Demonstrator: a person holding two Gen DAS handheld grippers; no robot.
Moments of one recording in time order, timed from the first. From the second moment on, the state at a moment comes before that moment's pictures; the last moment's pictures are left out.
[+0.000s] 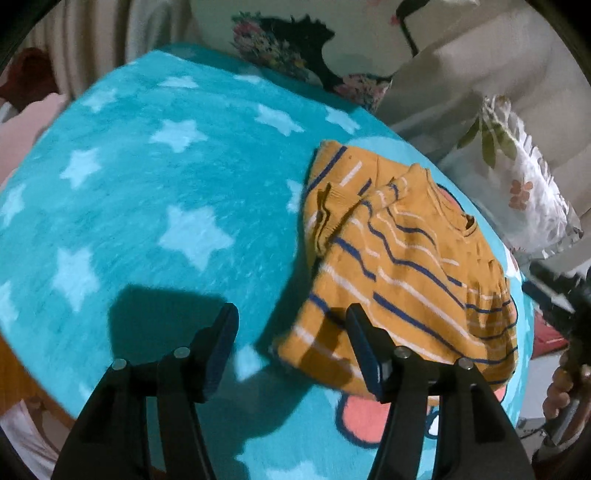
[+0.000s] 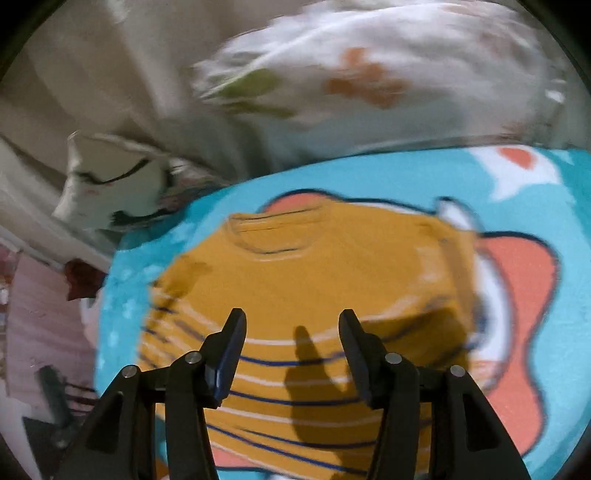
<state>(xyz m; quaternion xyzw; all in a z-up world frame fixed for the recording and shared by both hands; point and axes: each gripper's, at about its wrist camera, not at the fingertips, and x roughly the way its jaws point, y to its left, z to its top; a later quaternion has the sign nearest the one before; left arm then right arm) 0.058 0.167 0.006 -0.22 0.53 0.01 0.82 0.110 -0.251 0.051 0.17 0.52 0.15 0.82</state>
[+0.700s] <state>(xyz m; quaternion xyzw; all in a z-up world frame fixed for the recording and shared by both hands) 0.042 0.269 -0.002 -0.24 0.56 -0.01 0.80 0.143 0.043 -0.029 0.00 0.60 0.19 0.78</state>
